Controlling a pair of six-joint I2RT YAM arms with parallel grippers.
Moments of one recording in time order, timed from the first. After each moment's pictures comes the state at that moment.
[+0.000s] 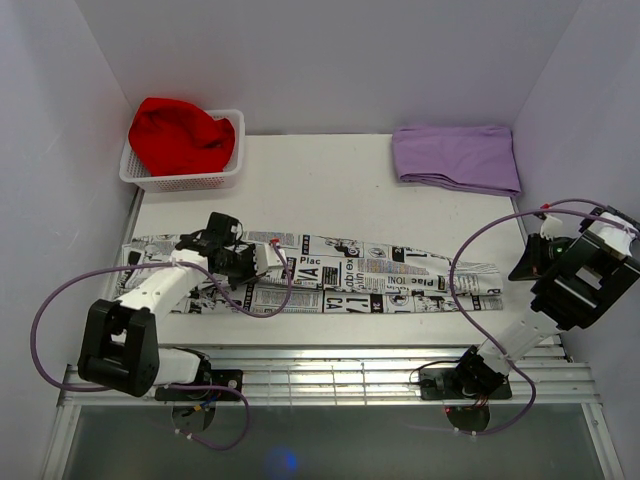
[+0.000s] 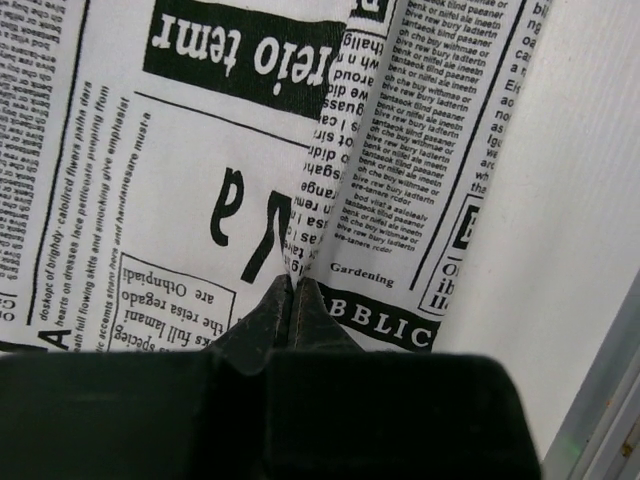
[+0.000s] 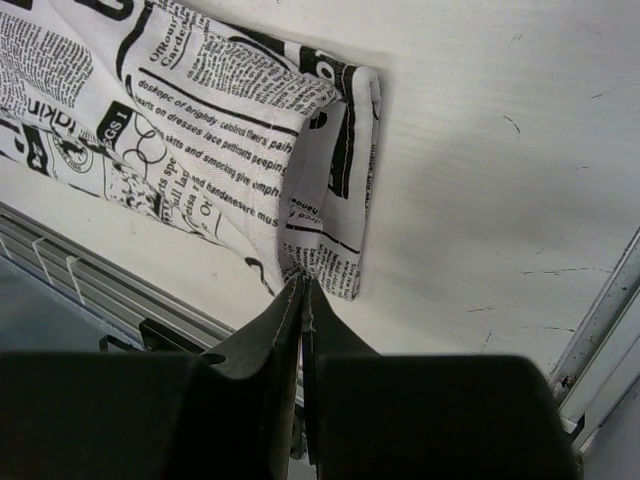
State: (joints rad) left arm -0.28 1.31 0.78 -0.61 0.48 1.05; right arm -0.76 1.82 1.33 -1.24 -0.60 -0.83
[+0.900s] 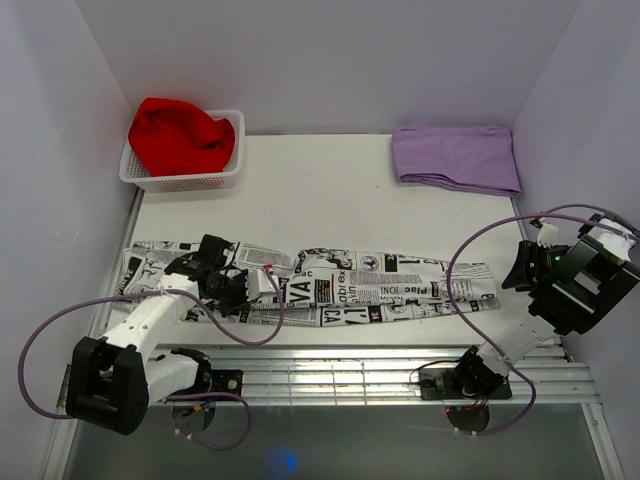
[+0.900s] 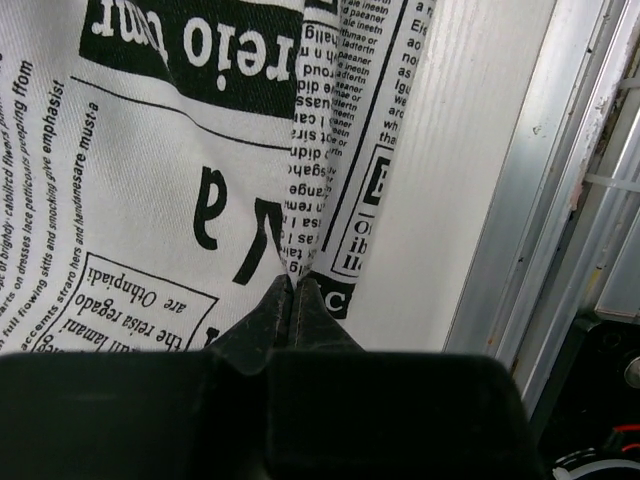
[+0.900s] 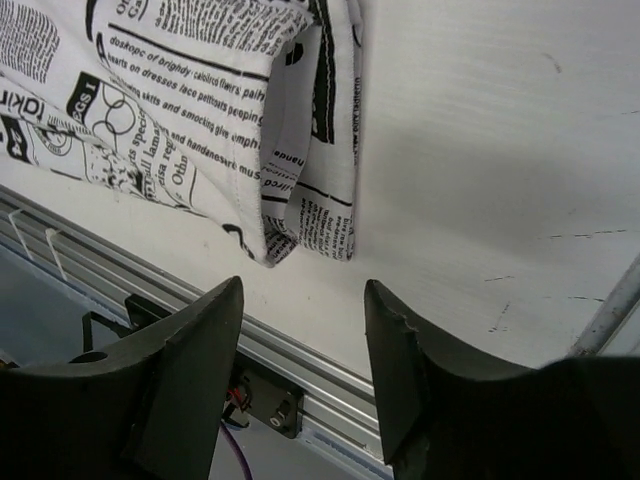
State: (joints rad) left arm -0.28 1.10 0.64 -0.81 0.50 1.08; right arm -0.77 1.78 1.29 -1.27 -0.55 -0.88
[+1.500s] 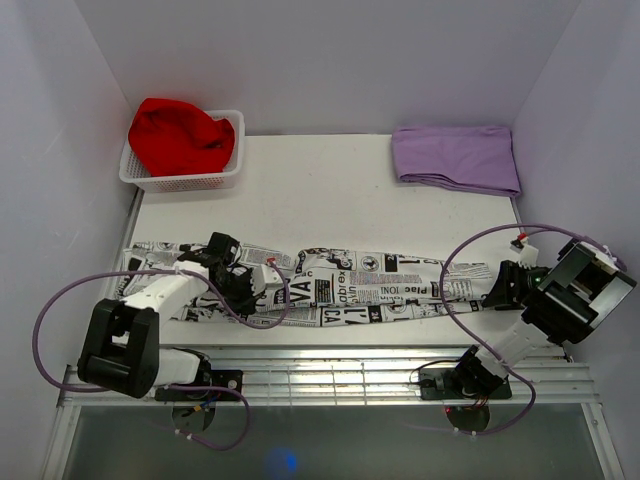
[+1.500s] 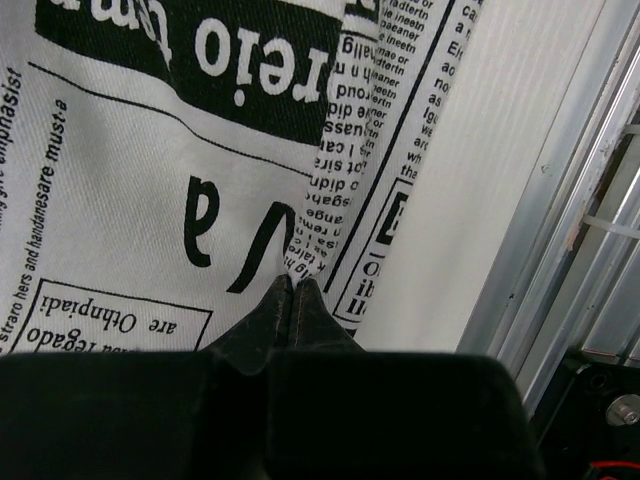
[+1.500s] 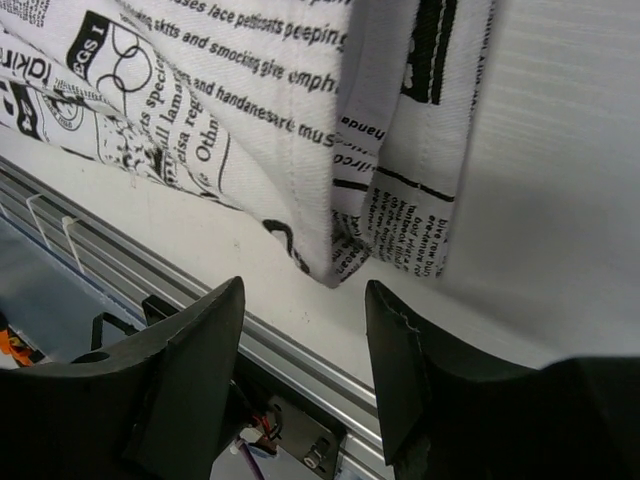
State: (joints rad) left arm -0.28 1.29 0.64 -0.70 0.54 0.98; right arm -0.78 1.71 1.01 -1.16 -0.59 -0.92
